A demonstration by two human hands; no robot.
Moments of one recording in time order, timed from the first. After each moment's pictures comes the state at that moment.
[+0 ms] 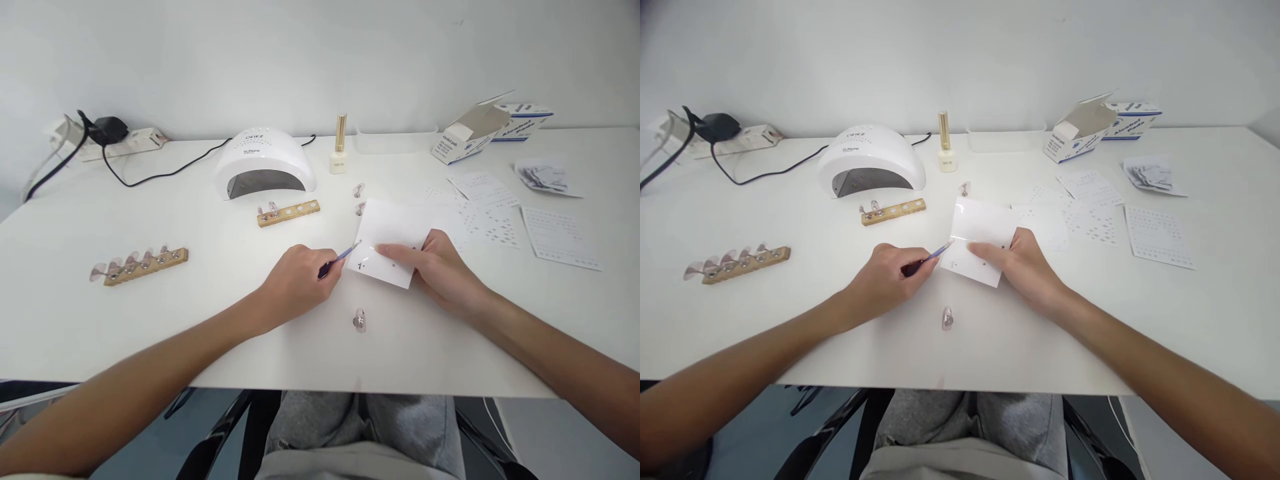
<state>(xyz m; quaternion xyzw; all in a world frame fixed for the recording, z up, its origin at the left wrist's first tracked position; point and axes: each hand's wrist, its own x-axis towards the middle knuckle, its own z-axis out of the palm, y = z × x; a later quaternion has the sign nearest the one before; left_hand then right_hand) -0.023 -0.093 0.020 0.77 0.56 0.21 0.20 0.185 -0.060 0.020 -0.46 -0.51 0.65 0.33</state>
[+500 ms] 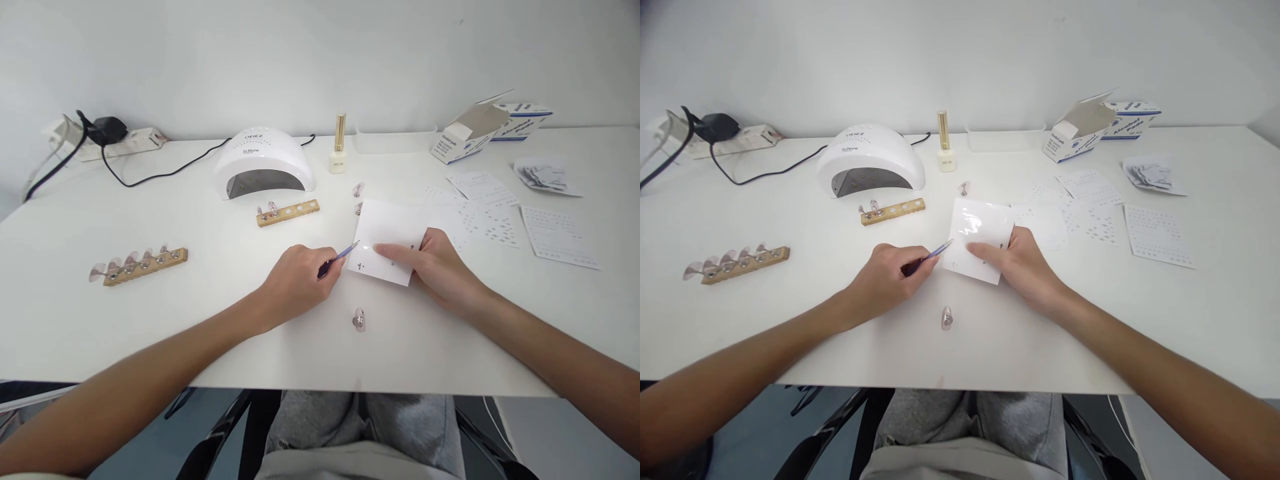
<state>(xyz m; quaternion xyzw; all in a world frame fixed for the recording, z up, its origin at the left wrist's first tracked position) -0.022 -0.094 0.020 0.76 0.58 0.21 0.21 0.185 -0.058 0.018 -0.47 -0.52 0.62 0.33</state>
